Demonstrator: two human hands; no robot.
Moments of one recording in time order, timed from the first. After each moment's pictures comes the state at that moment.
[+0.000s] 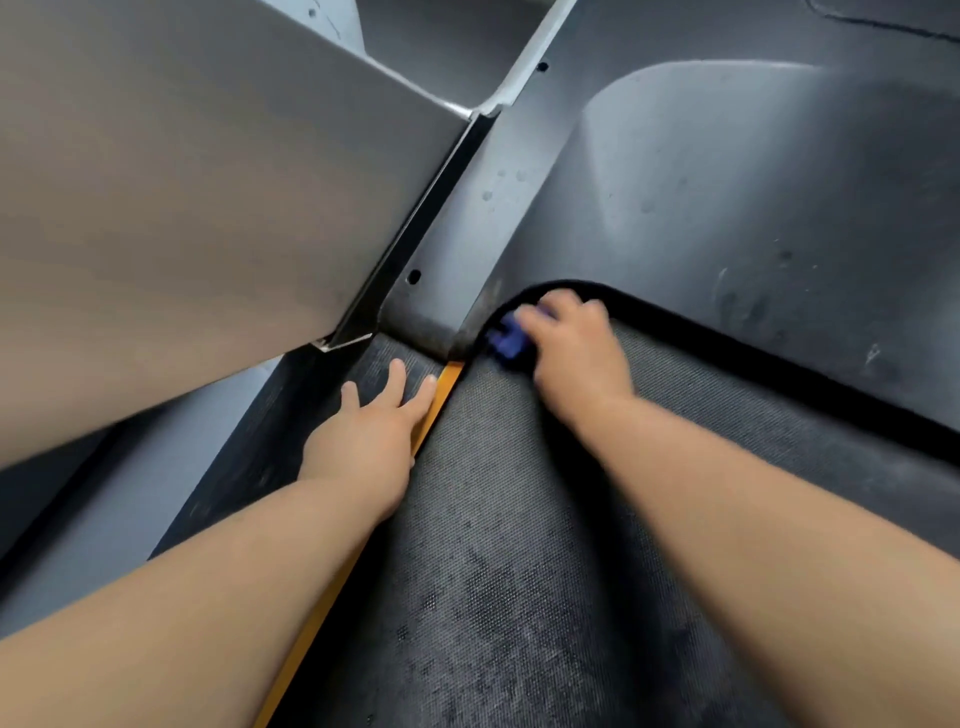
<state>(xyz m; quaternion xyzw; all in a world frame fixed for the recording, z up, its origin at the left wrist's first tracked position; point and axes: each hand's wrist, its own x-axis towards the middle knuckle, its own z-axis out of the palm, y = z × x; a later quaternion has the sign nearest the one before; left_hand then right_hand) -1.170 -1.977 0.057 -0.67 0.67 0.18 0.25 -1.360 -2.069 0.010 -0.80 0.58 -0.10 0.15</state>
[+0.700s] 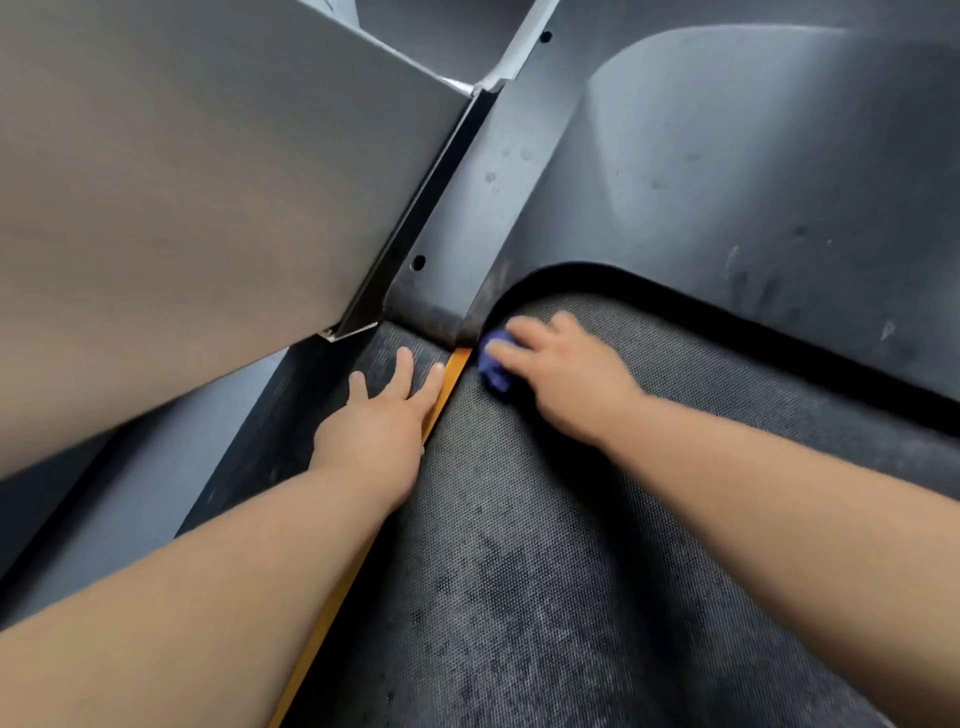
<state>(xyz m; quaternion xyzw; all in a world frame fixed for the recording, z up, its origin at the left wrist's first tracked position) -1.170 -1.978 0.058 -0.66 0.68 0.18 0.28 -1.365 -2.048 0.015 -0.89 0.44 -0.01 0.13</state>
